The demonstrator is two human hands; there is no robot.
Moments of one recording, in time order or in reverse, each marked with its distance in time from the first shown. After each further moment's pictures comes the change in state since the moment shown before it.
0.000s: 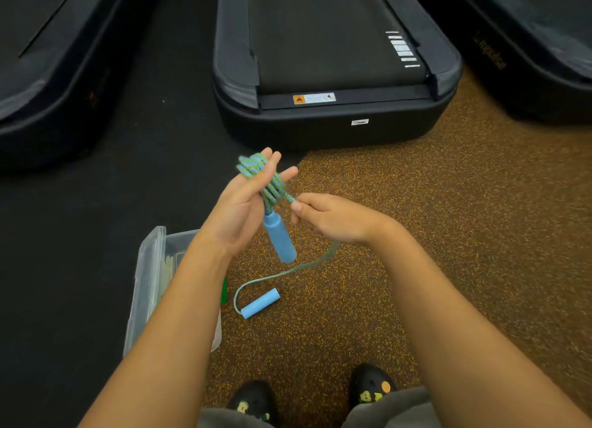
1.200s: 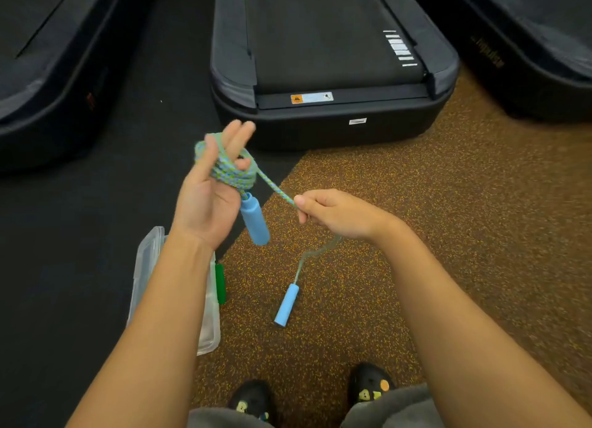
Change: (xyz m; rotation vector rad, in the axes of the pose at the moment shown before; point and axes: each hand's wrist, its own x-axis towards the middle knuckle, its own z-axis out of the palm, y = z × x) left_hand 0.000 0.022 -0.015 -0.313 0.057 0.159; right_hand -0.005 0.009 -0.006 0.057 0.027 0.010
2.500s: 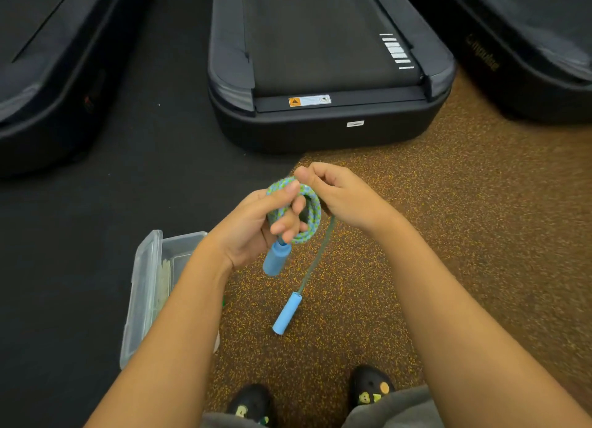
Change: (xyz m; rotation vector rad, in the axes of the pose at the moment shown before) left_hand -0.020 -0.023 0.022 0.418 -0.339 -0.402; right_hand 0.009 -0.006 -0.006 0.282 0.259 -0.148
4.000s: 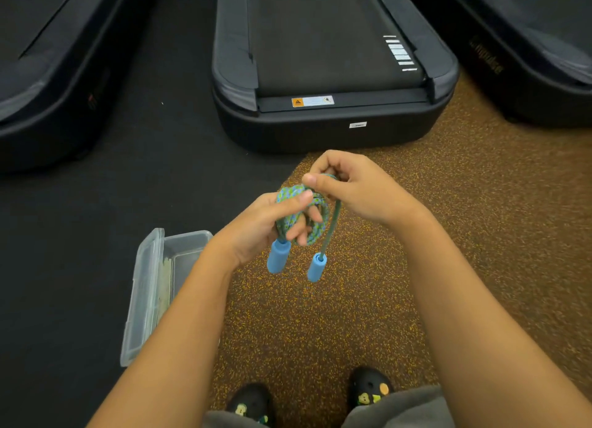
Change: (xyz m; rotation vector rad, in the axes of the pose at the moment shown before) left_hand 0.005 -0.006 -0.002 0.206 -0.018 0.000; right_hand -0.009 -0.019 -0.018 -0.128 0.012 -0.052
